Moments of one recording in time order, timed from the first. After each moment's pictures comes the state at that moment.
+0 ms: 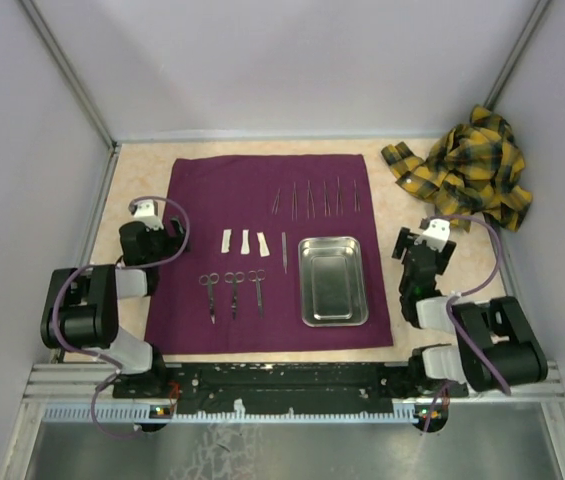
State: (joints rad) left arm 0.07 1.52 0.42 0.71 0.09 -0.12; right arm 0.16 1.24 0.18 0.77 0.55 0.11
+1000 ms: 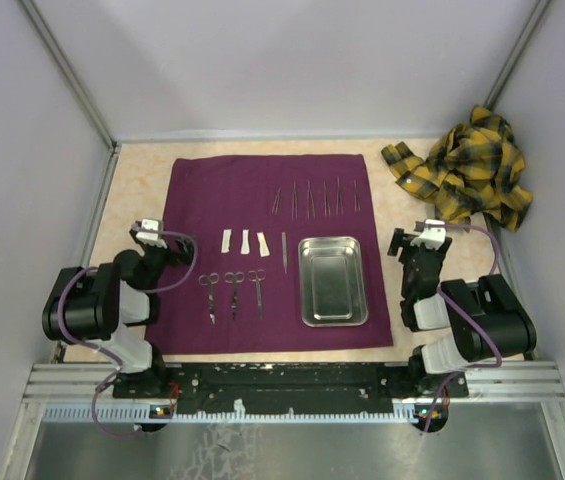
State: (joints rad) left arm 0.11 1.60 0.16 1.36 0.38 -0.02; right arm 0.13 1.46 0.12 1.26 0.38 0.00
